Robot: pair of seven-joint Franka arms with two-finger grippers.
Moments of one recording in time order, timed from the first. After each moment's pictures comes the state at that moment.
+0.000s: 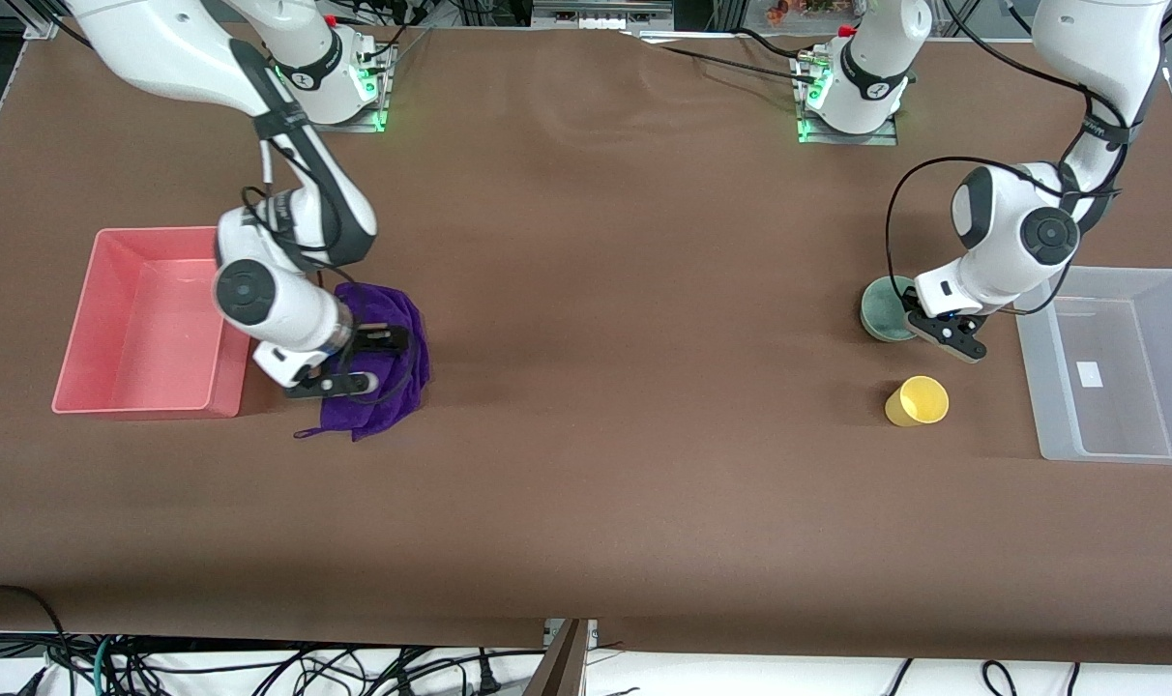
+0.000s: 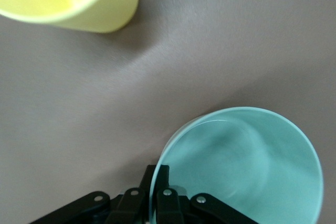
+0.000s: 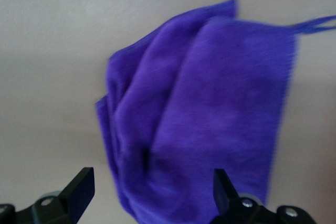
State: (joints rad) left arm 0.11 0.27 0.01 -2.39 0.08 2.64 0.60; right arm 0.12 0.48 0.20 -1.95 -0.04 2.32 0.22
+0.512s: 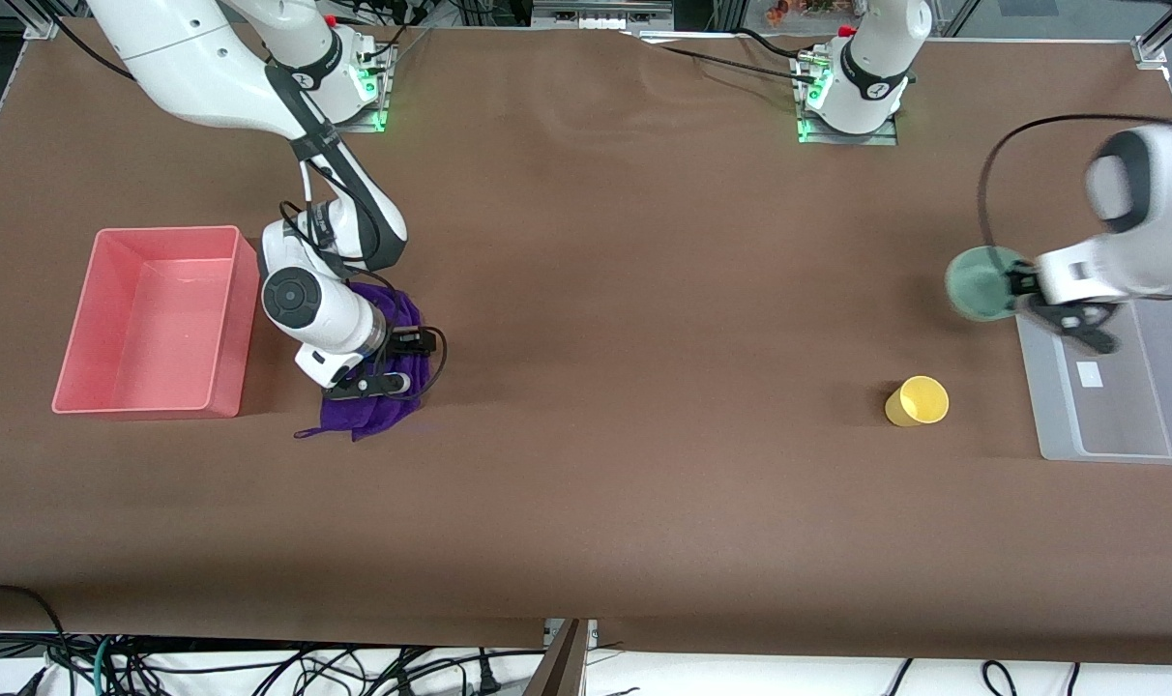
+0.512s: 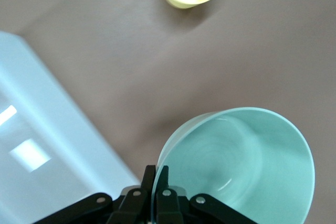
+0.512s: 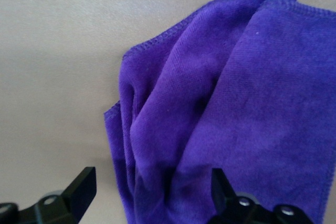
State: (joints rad) left arm 0.29 0.14 0.02 -2.05 0.08 2.05 0.86; right arm 0.14 0.56 0.20 -1.96 -0.04 2.43 0.23
